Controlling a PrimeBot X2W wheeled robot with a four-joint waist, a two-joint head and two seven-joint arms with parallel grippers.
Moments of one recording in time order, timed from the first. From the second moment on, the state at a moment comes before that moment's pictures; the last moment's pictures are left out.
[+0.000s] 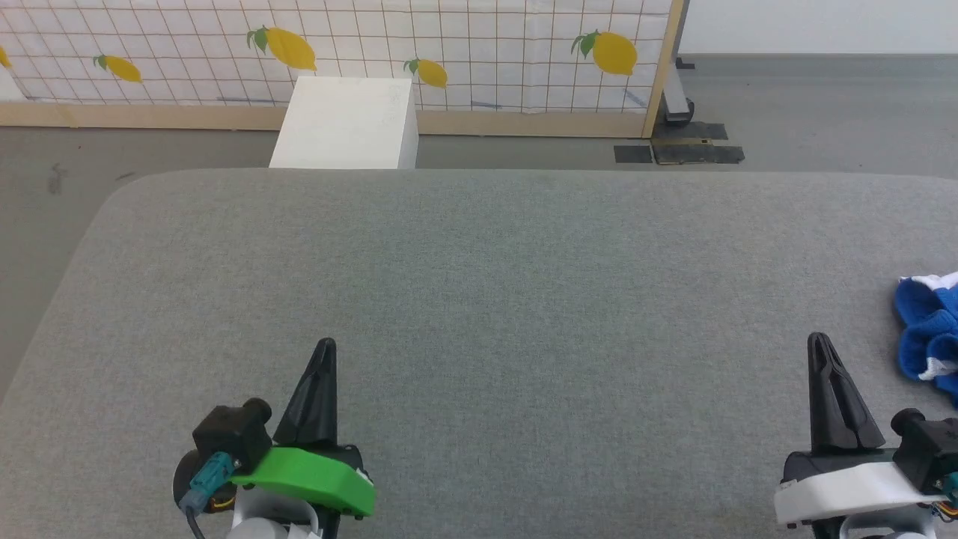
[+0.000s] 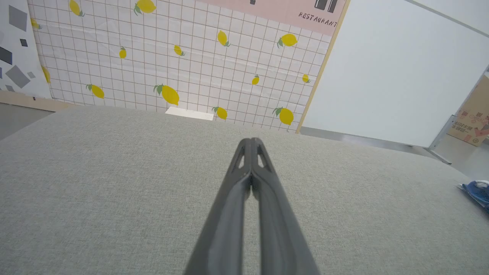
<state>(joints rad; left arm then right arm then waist) -0.04 0.05 -0.10 0.14 -0.29 -0.10 -0.25 0.06 -0.05 -0.11 0.03 0.12 0.13 -0.25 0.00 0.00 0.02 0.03</state>
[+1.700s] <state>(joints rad) -0.04 0.05 -0.06 0.09 -0.17 -0.06 -0.15 0.05 -0.05 -0.06 0.02 0.07 0.13 -0.15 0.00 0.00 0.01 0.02</state>
